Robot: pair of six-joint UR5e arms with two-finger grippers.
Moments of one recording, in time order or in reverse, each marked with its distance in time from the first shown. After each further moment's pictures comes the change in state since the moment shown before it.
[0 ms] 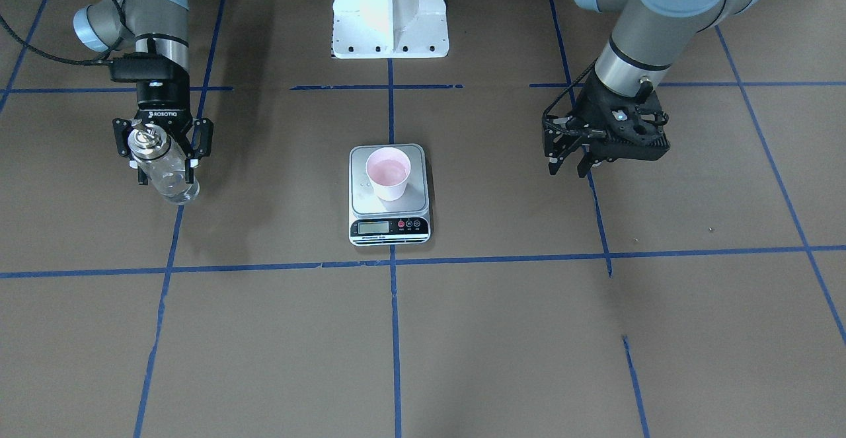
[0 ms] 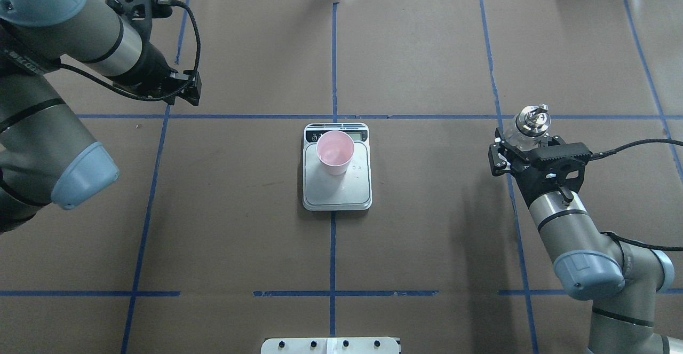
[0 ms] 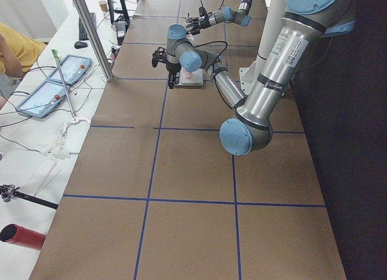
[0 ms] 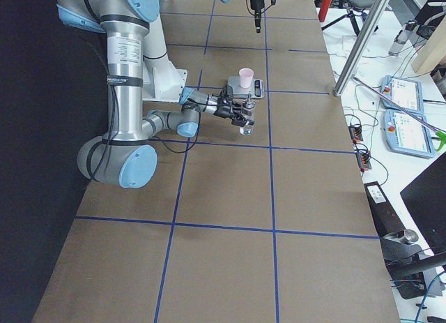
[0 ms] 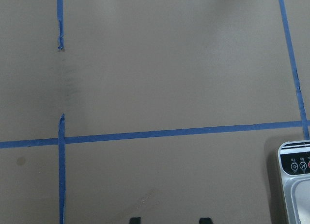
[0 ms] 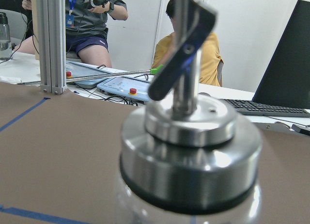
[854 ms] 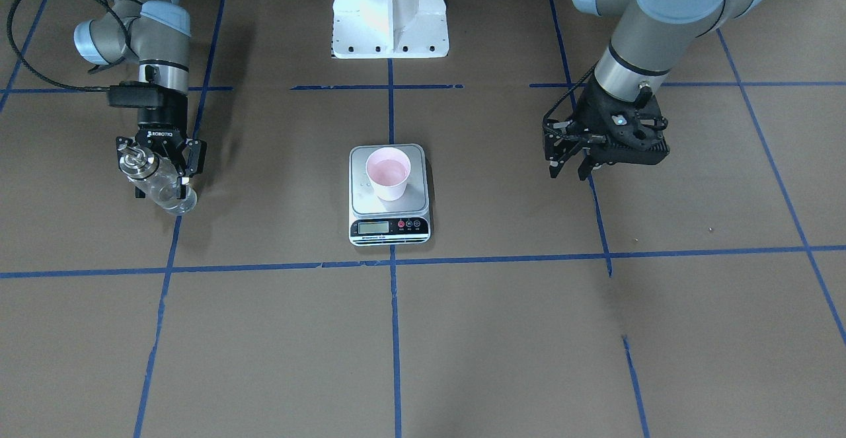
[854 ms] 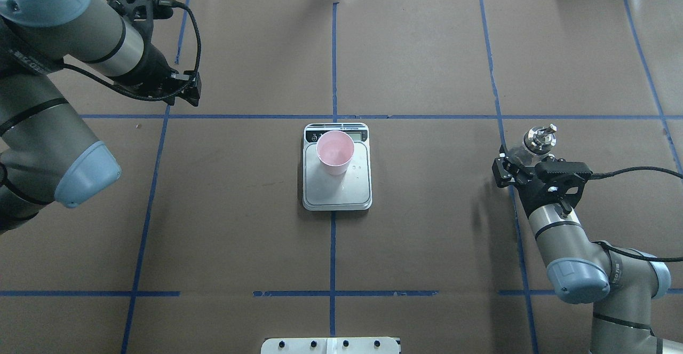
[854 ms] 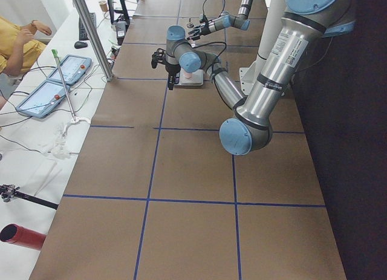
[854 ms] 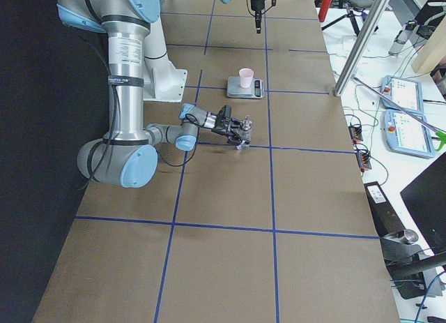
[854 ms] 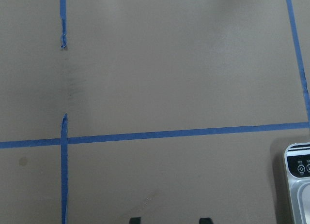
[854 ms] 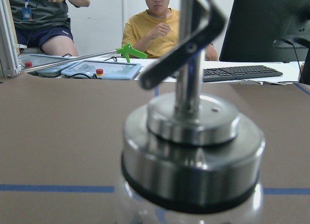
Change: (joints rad) left arm 0.001 -0.005 0.013 -0.001 0.002 0.000; right arm -0.029 -0.014 -0.179 0.055 -0.036 0.287
